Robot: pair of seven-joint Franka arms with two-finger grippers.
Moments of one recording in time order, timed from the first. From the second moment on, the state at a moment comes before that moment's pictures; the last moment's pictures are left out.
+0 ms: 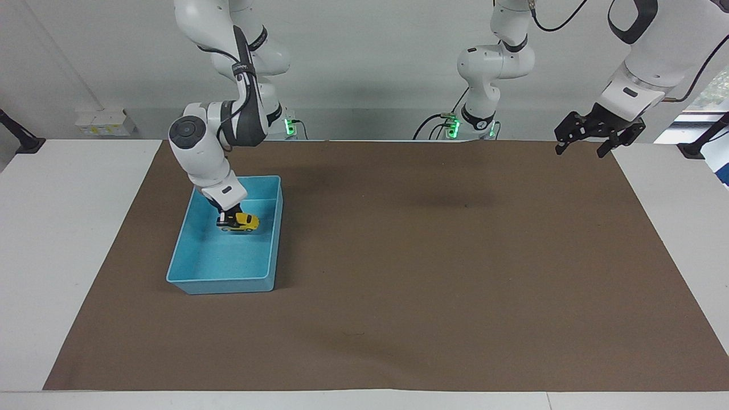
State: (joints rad) left arm 0.02 -0.02 -0.04 -1.57 -0.04 1.50 0.10; right arm 0.04 0.09 -0.02 -2.16 -0.03 2.19 -1.52
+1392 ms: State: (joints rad) left arm 0.02 -0.02 -0.04 -1.57 -0.04 1.50 0.10; right arm 0.04 0.13 -0.02 -2.18 -0.03 2.25 -1.52
